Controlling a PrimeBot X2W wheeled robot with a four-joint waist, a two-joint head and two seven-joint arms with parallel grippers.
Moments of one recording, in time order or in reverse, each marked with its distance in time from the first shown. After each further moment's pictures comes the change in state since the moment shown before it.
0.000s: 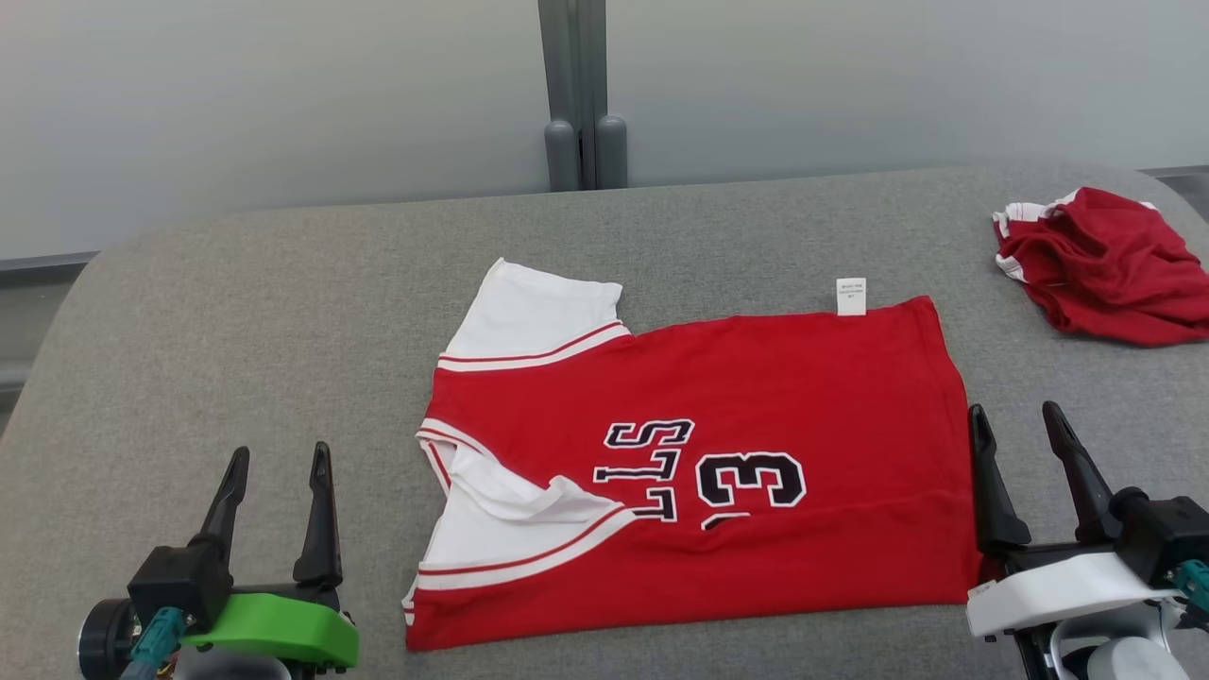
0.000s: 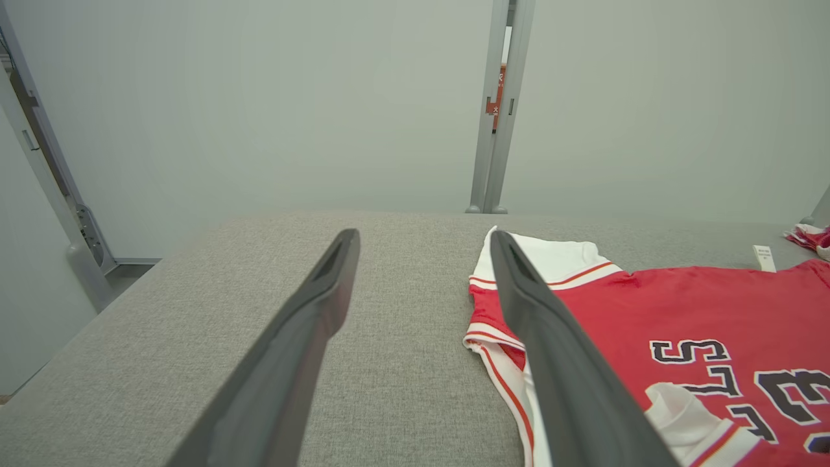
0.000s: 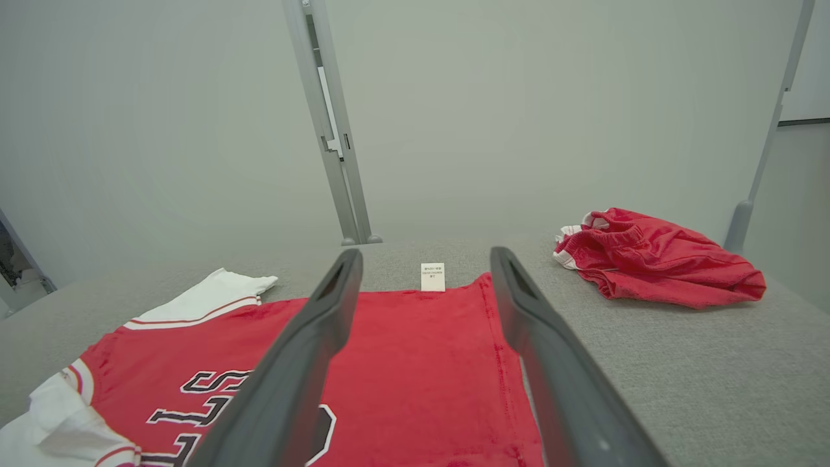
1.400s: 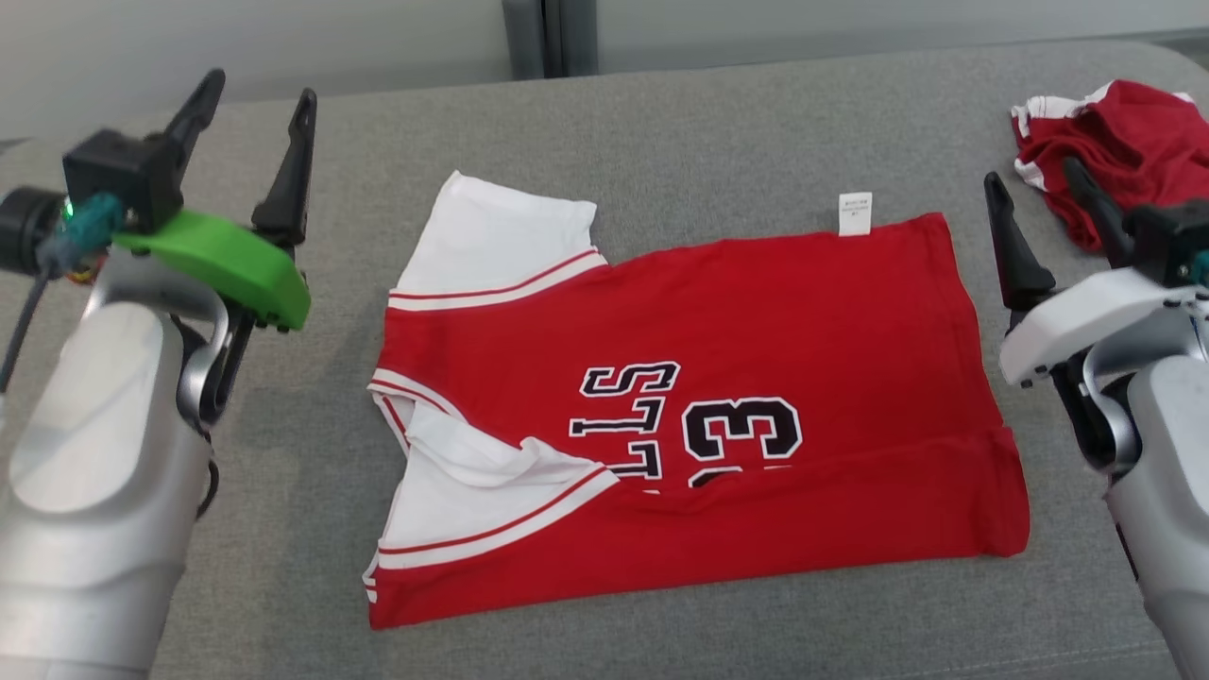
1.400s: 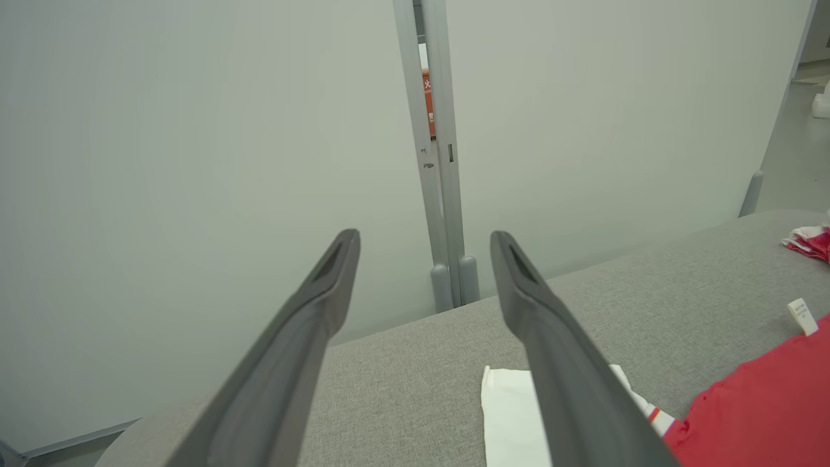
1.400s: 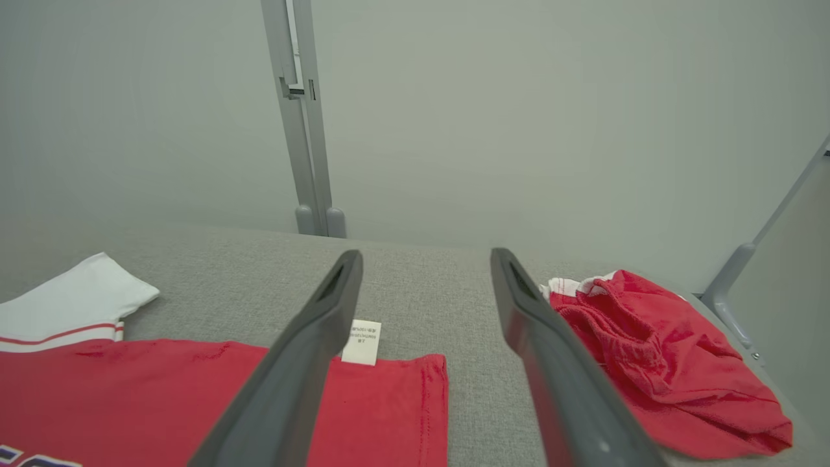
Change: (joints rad) left arm -0.688 0.219 -0.308 0.259 -0.162 -0.025 0.130; right arm -0.531 -0.210 0.140 0.315 0.060 0.000 0.139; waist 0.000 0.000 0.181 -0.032
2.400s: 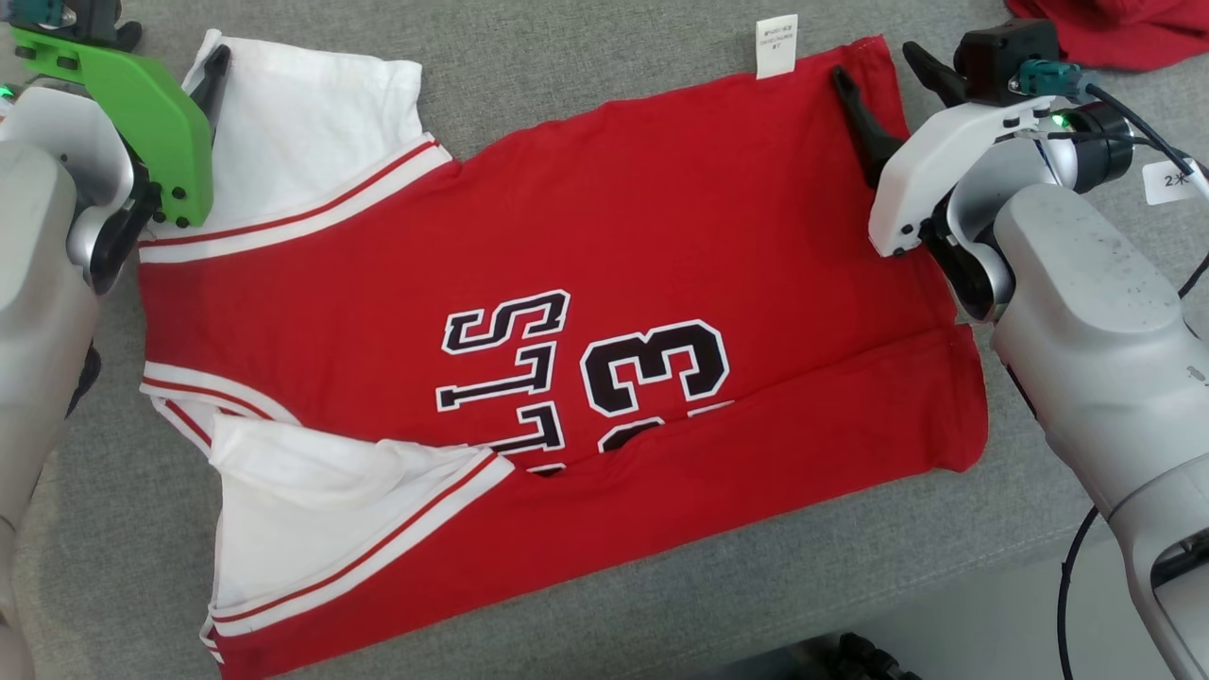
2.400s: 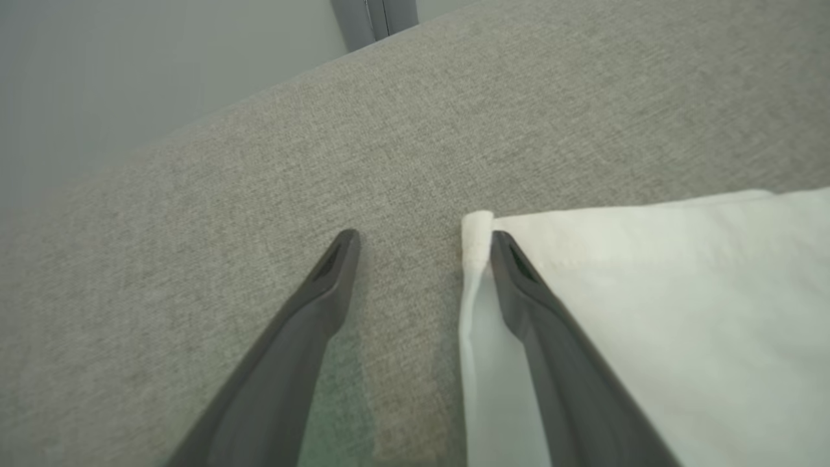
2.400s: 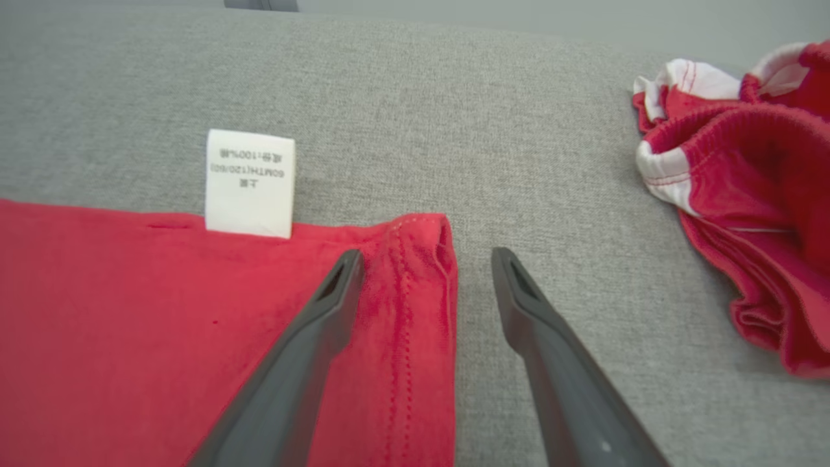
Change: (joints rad) left arm -0.471 0.136 -0.543 0.449 -0.383 -0.001 0.272; right arm -0.511 0.091 0.401 0.490 0.201 0.000 0.041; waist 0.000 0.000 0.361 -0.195
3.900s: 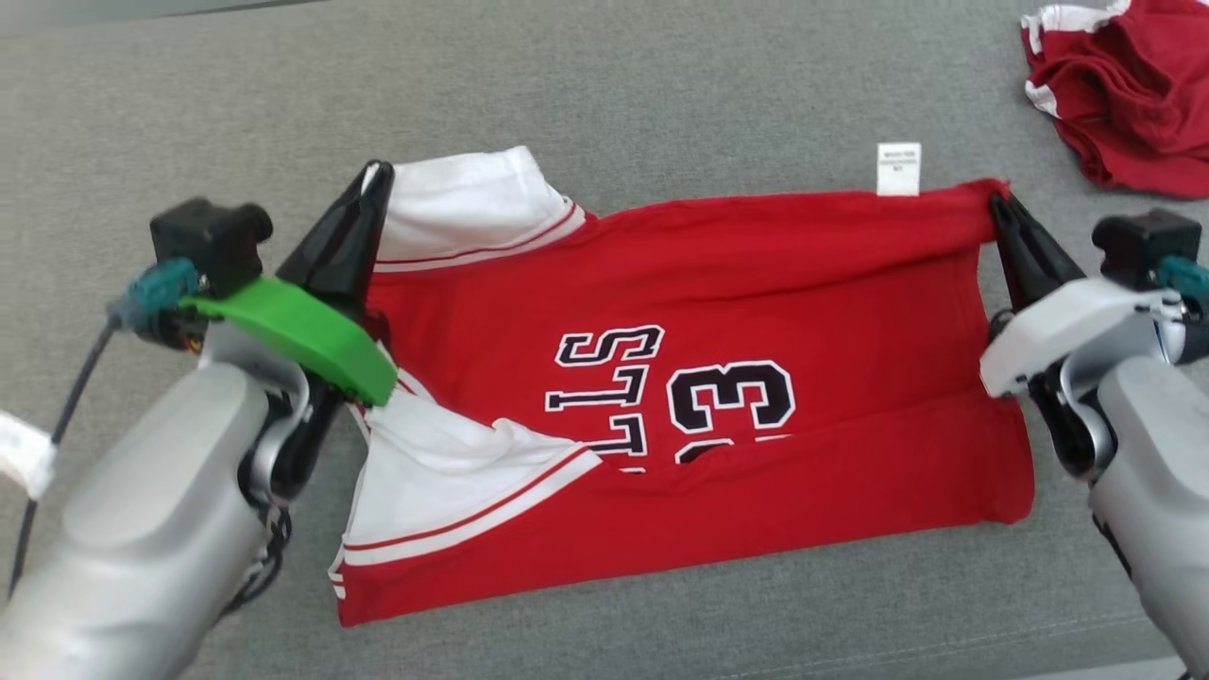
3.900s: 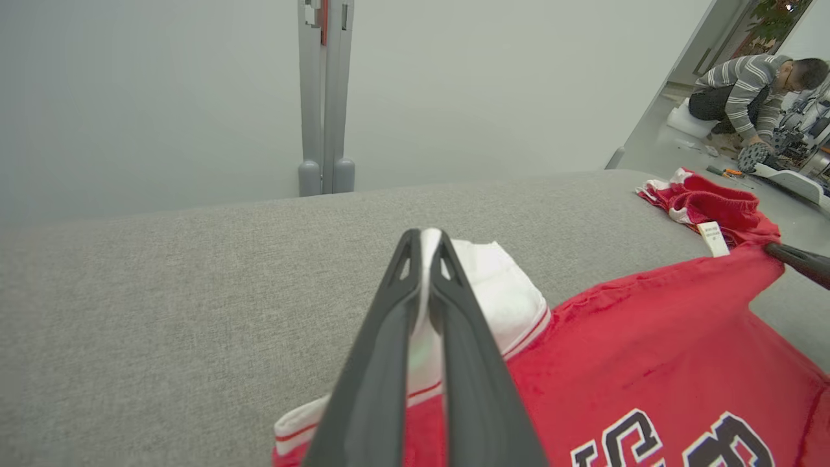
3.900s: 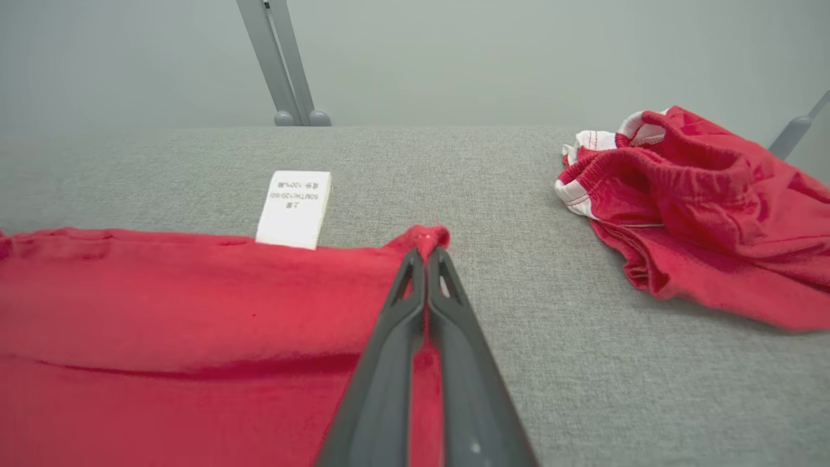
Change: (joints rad) left arm 0.409 0.012 0.009 -0.509 -0.222 0.113 -0.399; right arm 0.357 -0.152 -0.135 -0.180 0.053 0.000 -0.181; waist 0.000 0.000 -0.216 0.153
